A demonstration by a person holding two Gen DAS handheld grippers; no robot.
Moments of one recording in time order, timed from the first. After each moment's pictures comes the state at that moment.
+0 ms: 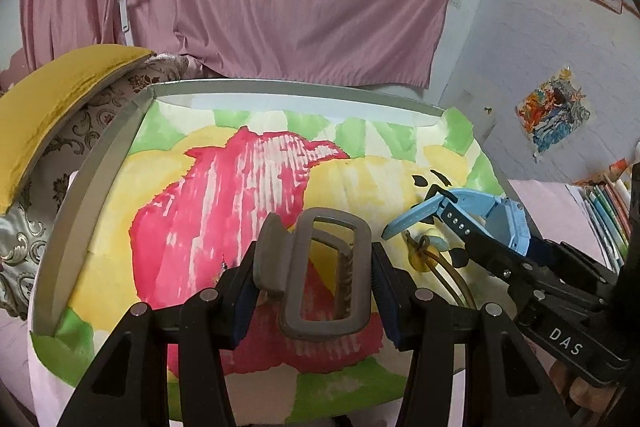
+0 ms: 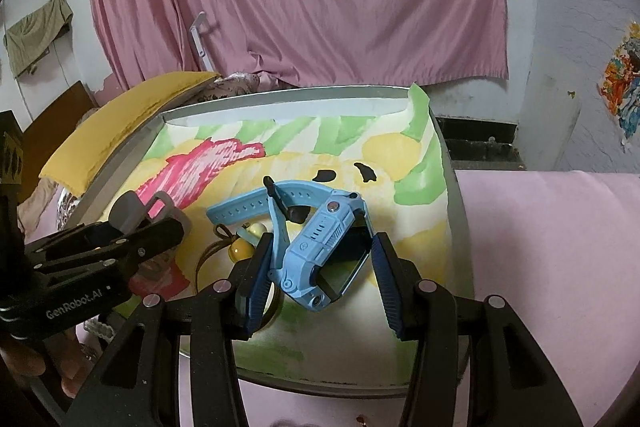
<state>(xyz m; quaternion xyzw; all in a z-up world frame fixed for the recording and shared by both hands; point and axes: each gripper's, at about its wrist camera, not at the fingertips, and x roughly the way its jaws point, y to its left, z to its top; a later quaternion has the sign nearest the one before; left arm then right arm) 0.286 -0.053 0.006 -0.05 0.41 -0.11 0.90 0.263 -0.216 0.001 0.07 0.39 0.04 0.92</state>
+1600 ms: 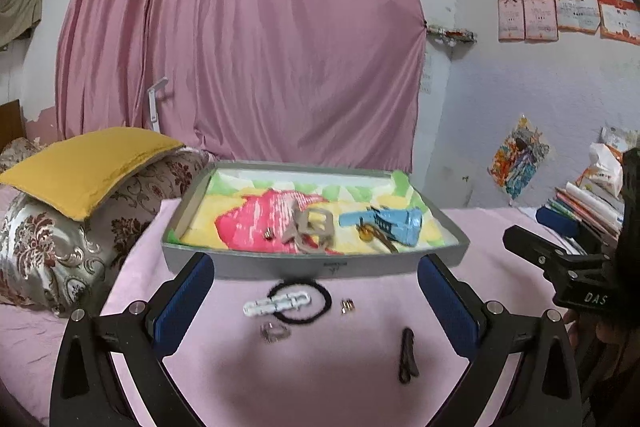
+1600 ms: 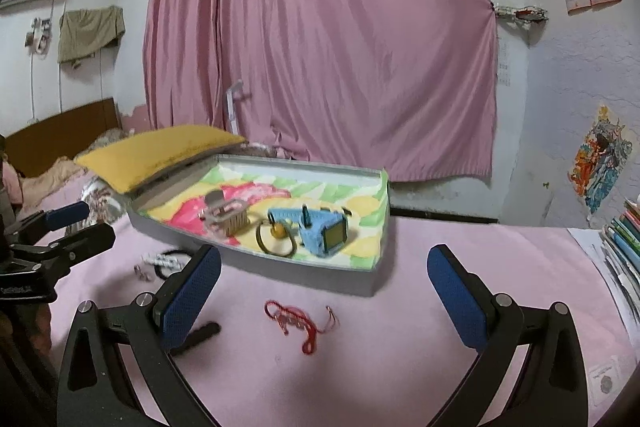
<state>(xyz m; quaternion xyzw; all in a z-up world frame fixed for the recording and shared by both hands) 0.106 -0.023 0.047 -0.04 0.22 -0.10 0.97 0.097 -0.242 0.067 -0.01 0.23 0.06 0.97</state>
